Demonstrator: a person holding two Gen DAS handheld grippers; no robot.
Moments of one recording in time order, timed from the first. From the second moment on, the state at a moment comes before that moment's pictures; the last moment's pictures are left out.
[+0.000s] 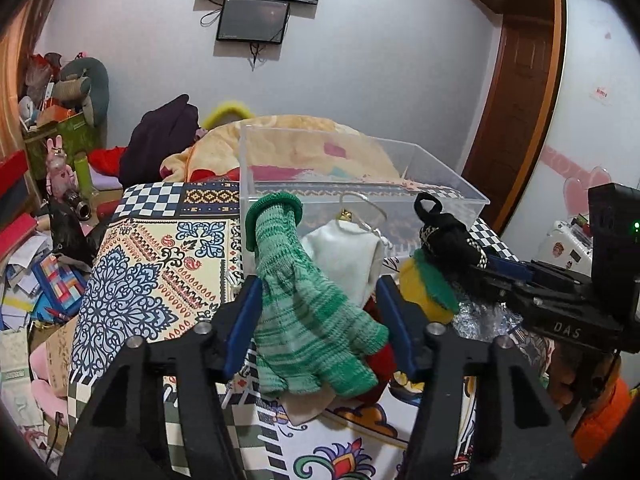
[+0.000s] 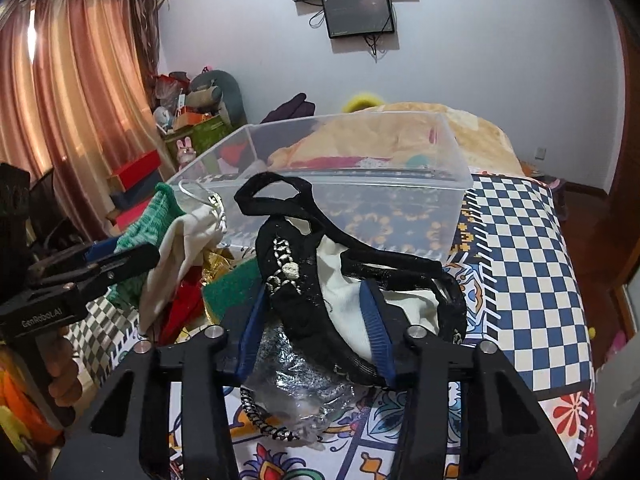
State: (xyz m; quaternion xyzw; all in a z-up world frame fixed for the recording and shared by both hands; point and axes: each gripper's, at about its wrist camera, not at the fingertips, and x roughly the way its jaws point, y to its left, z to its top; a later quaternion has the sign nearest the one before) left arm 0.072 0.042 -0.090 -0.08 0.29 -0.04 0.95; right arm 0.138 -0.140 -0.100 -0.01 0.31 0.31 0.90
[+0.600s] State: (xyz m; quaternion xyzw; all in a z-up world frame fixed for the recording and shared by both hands) left arm 0.061 0.051 -0.091 -0.08 0.29 -0.01 0.96; right arm 0.125 -0.155 -0.087 0.03 0.28 0.31 0.91
